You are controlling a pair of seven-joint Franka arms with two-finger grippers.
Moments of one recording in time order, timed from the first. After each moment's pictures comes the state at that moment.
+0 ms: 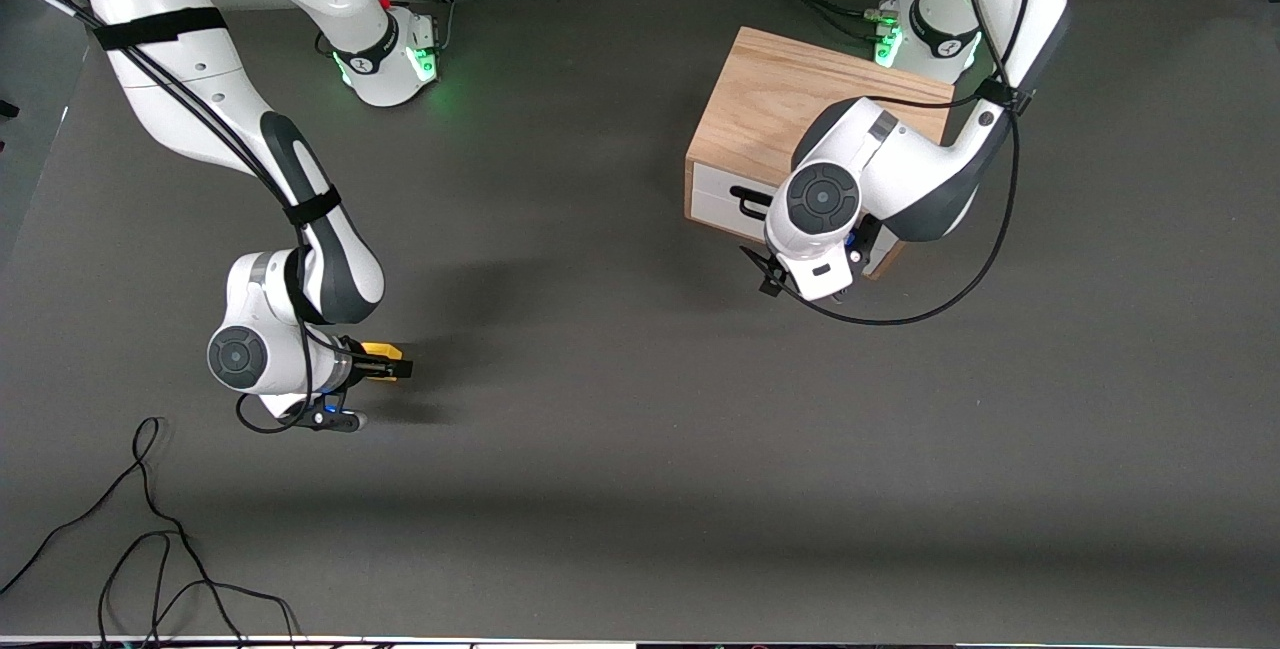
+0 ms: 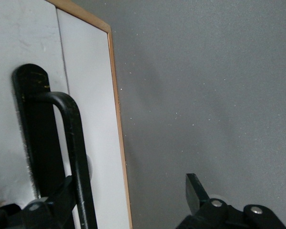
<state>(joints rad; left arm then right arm) -0.09 0.40 -0.54 -1.90 0.11 2.01 -1.81 0.14 0.64 -0.05 -1.79 0.06 2.24 0.20</state>
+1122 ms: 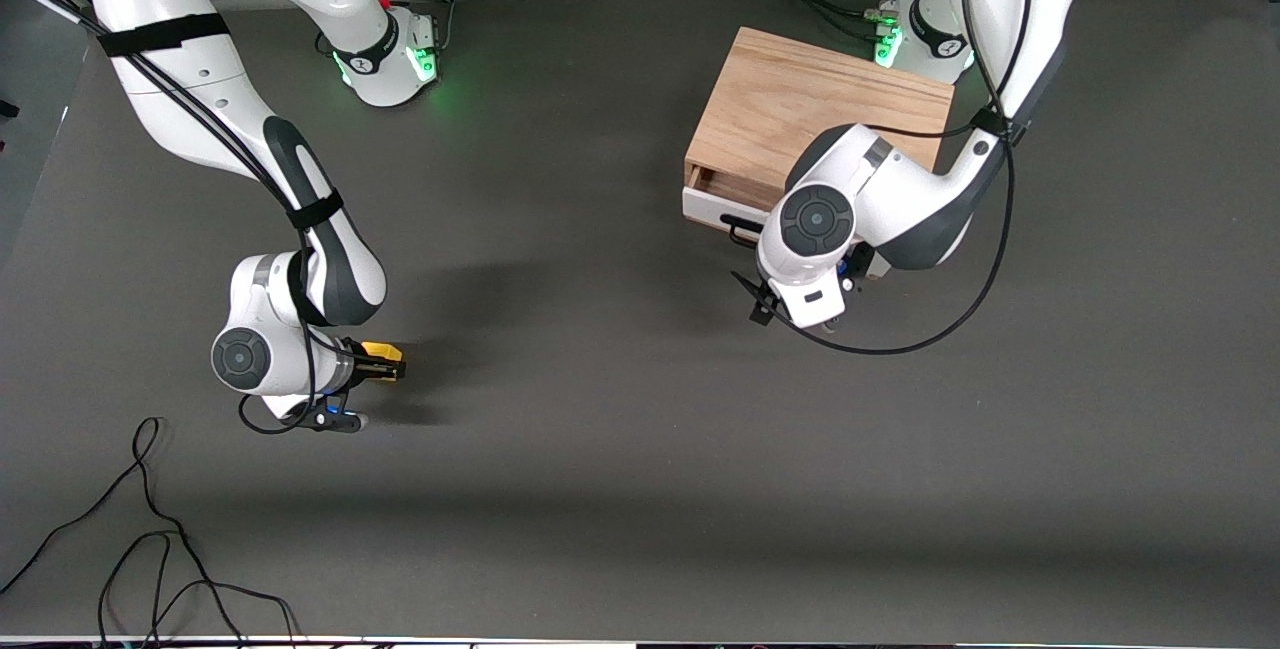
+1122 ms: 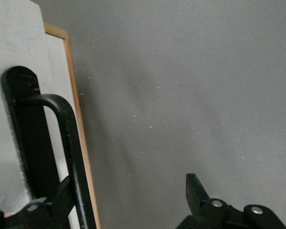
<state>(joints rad) -0.09 0.52 -0.55 -1.75 0.19 2.03 -1.82 0.14 0.65 -0.05 -1.79 0.06 2.24 0.20</state>
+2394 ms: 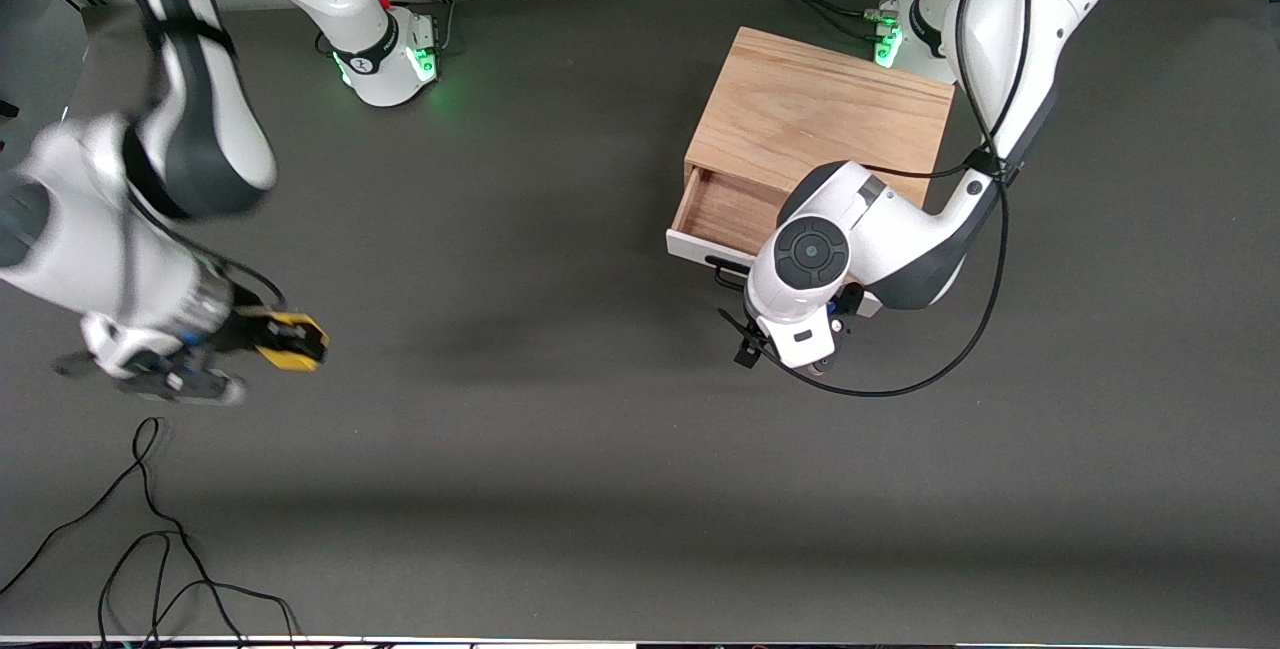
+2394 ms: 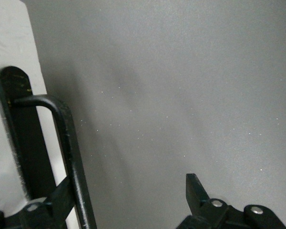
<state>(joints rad) -0.11 0.63 -0.55 -1.59 0.28 2.06 -1.83 0.15 0.18 -0.05 -1.67 0.06 1.87 0.20</state>
